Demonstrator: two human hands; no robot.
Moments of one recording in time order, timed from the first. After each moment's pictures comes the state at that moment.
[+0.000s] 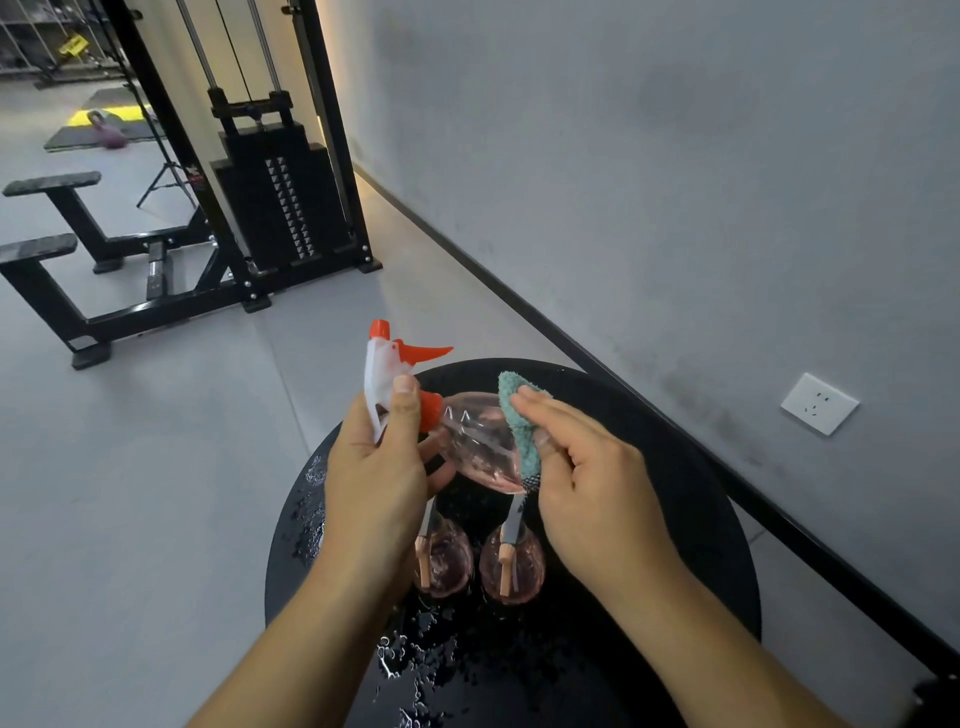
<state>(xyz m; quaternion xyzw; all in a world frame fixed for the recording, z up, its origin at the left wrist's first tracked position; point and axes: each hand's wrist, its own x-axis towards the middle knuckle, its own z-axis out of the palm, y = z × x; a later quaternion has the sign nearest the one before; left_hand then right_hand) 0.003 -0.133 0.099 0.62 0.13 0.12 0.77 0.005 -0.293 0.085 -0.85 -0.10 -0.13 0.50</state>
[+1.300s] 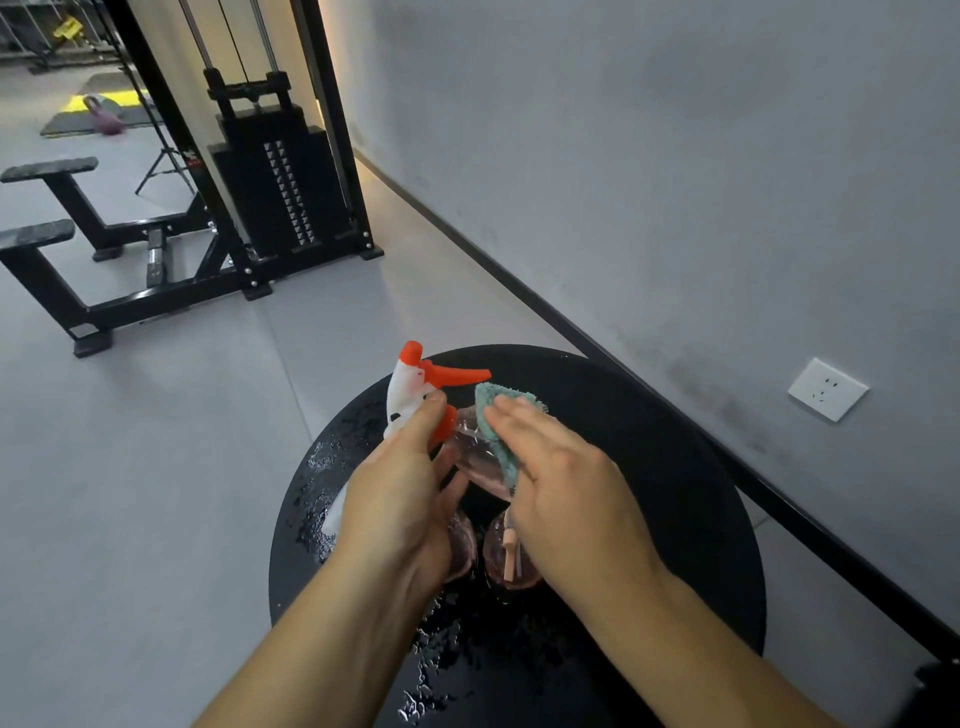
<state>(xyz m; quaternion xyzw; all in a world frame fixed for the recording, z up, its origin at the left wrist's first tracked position) -0.001 -0.147 0.094 0.46 0.27 0.01 0.84 -0.003 -0.276 0.078 -0.93 -0.16 -0.11 0.32</state>
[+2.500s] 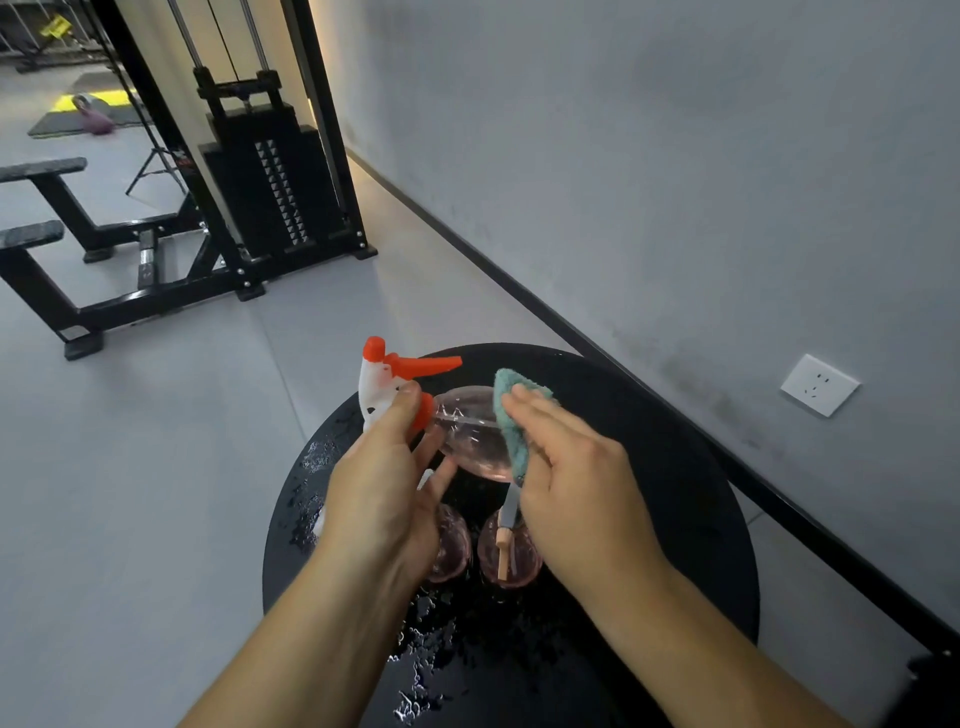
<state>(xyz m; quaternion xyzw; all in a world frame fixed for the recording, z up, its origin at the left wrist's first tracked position) 0.010 -0.138 0.085 0.45 0.24 0.03 0.86 -0.002 -0.283 0.079 -0.90 -0.10 -0.13 0.39</state>
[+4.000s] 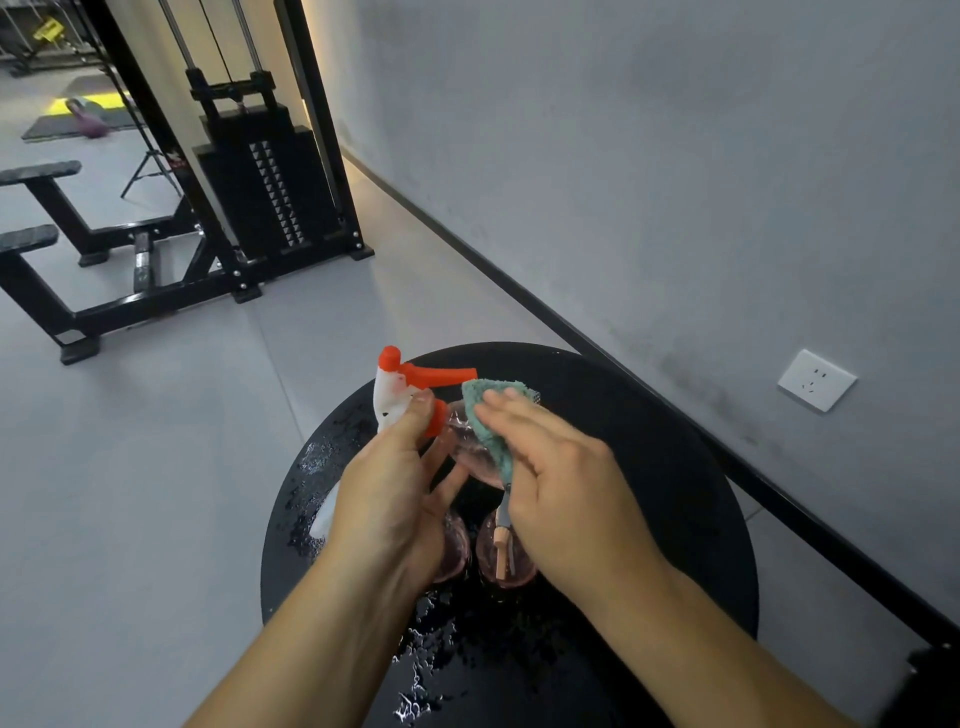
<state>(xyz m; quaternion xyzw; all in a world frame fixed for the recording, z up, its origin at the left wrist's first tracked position) 0.005 -0.146 0.089 0.47 0.23 0.00 0.85 -0.001 -0.282 0.078 -0.89 -0.15 -0.12 0.40</state>
